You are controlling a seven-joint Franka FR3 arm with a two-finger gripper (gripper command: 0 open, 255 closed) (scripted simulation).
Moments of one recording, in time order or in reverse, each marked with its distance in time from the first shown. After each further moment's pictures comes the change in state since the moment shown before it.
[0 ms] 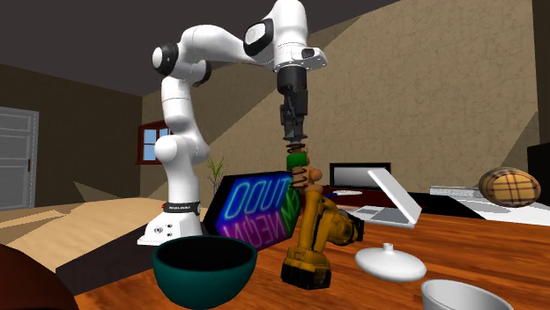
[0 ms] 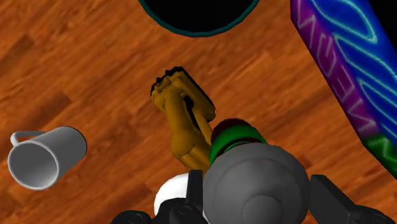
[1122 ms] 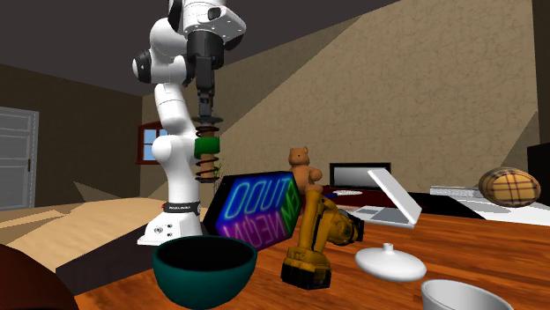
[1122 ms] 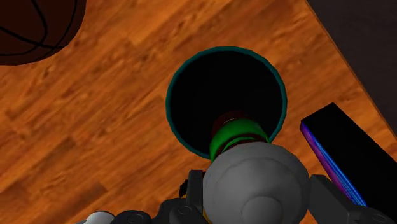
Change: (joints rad) arm -0.163 -0.193 -0.207 -0.061 -0.133 -0.089 -0.316
